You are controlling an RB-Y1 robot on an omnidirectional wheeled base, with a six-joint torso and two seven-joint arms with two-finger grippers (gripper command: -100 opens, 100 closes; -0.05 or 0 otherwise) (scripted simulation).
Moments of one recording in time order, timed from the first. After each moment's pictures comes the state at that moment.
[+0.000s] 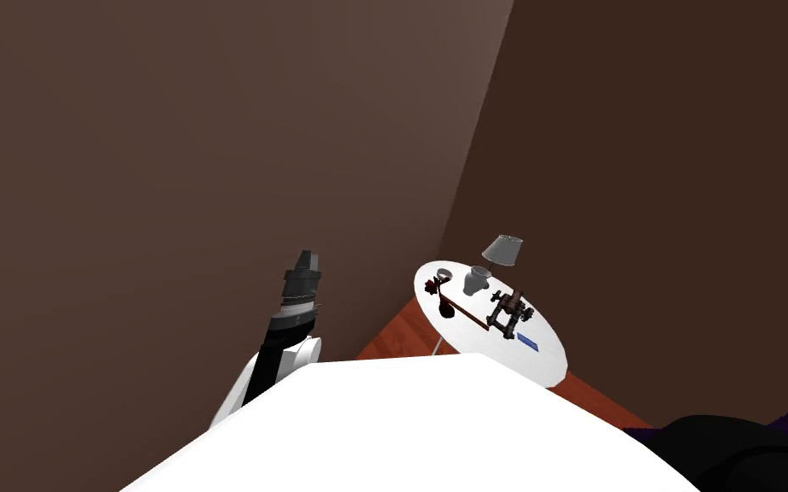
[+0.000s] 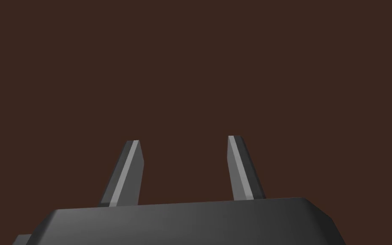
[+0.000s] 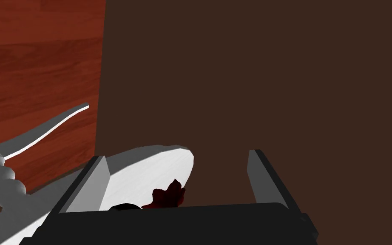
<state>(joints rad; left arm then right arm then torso) 0.48 0.03 0.00 -2.27 -0.06 -0.49 -0.13 0.72 -0.56 0.49 -1.59 0.15 -0.26 0.21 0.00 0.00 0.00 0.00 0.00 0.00</state>
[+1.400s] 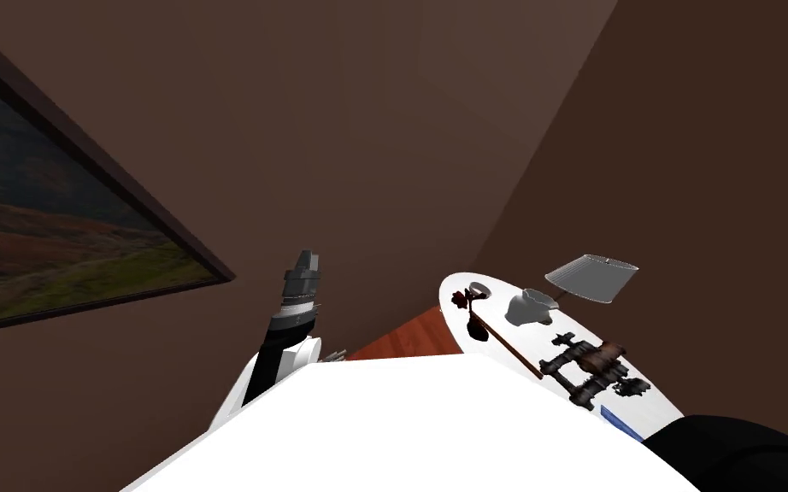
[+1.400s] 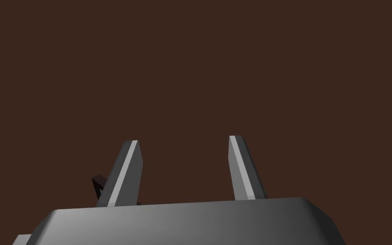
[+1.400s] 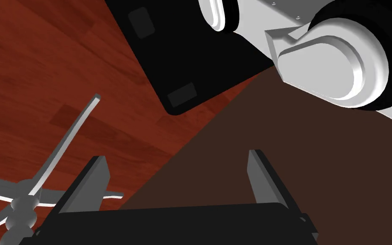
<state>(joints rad) 0.48 0.03 0.00 -2.27 -0.06 -0.49 -0.13 0.73 -0.74 0.70 -1.22 0.23 -0.20 0.25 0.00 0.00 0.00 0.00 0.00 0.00</state>
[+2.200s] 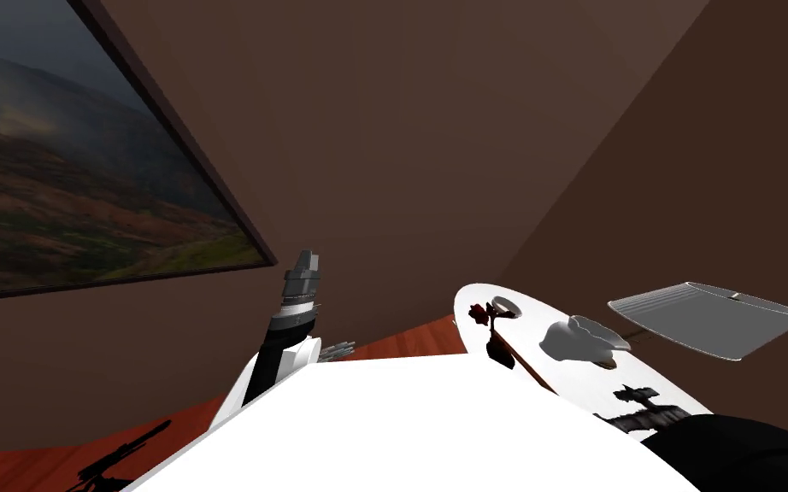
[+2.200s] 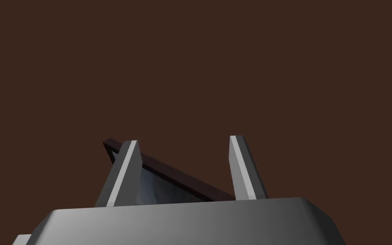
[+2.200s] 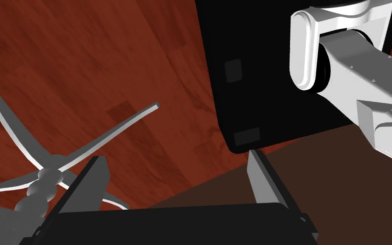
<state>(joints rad) 0.48 0.03 0.00 -2.27 -0.06 -0.49 -0.13 0.67 -0.85 0.80 -0.95 0.26 -0.23 0.23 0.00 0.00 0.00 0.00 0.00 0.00</state>
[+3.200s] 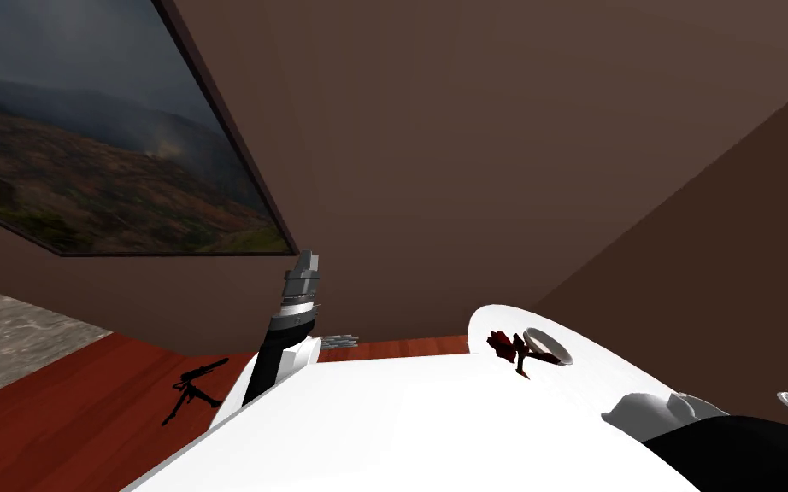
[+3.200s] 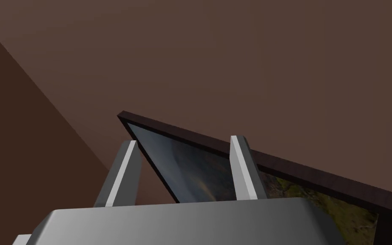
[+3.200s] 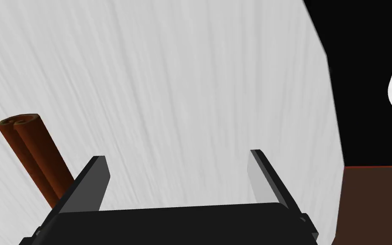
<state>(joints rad) 0.48 0.03 0.00 -2.27 -0.06 -0.49 -0.13 0.51 -0.94 0.87 -0.69 0.30 -0.26 0.19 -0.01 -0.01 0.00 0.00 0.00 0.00</state>
